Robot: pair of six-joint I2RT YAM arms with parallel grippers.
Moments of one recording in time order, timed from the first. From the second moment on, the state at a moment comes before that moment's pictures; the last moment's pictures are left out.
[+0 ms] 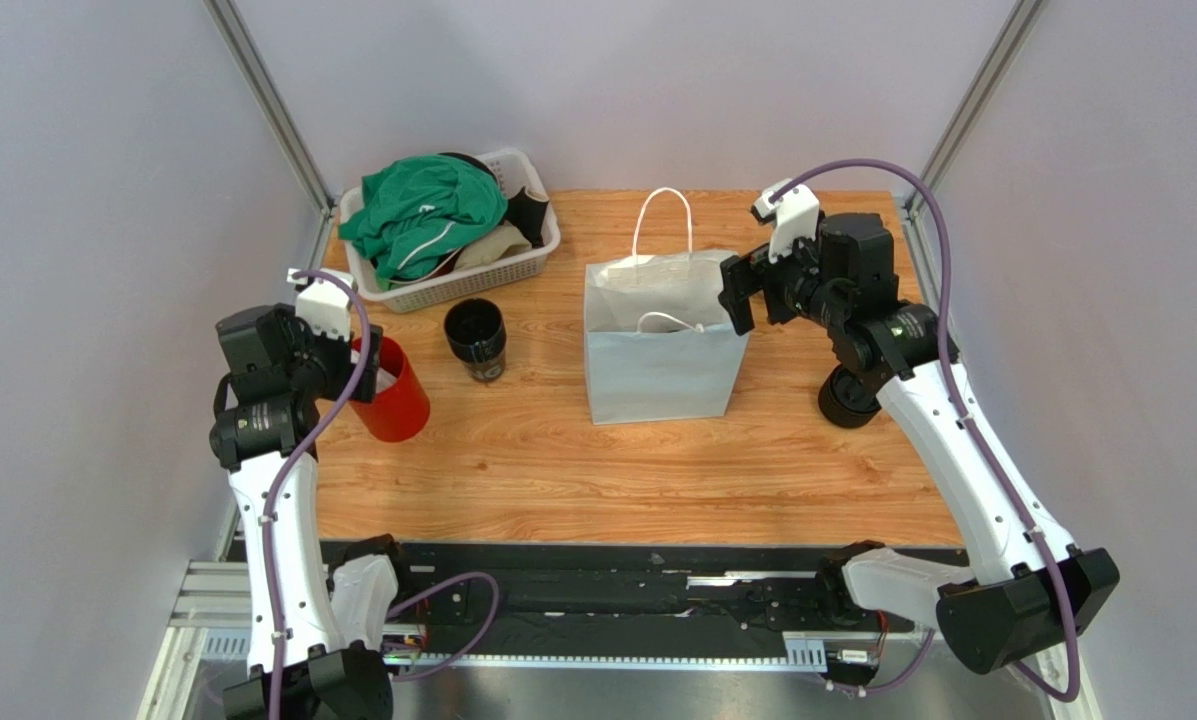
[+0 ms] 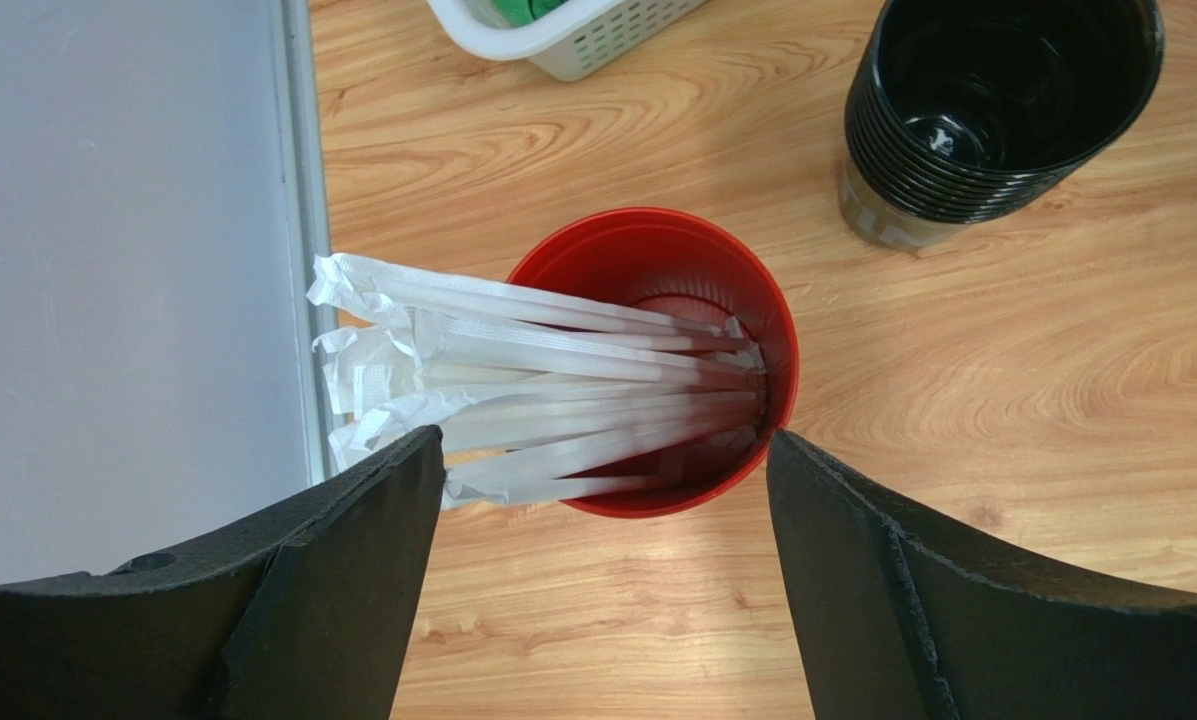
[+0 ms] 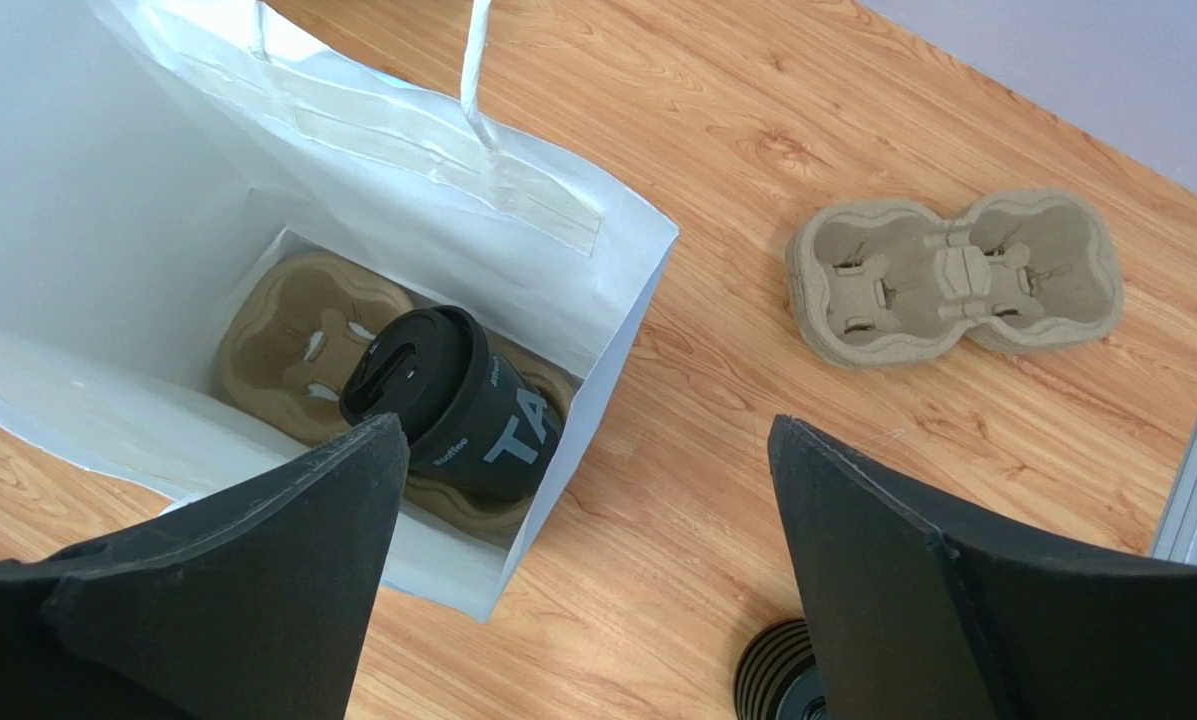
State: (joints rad) left arm 0.33 0.83 0.96 -0.72 0.32 0.42; right arm 0.34 1.17 1.29 -0.57 -0.13 -0.17
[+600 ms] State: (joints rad) left arm 0.40 0.82 0.95 -0.68 0.31 0.41; right arm 0.34 1.18 1.28 -0.56 -0.12 -0.17
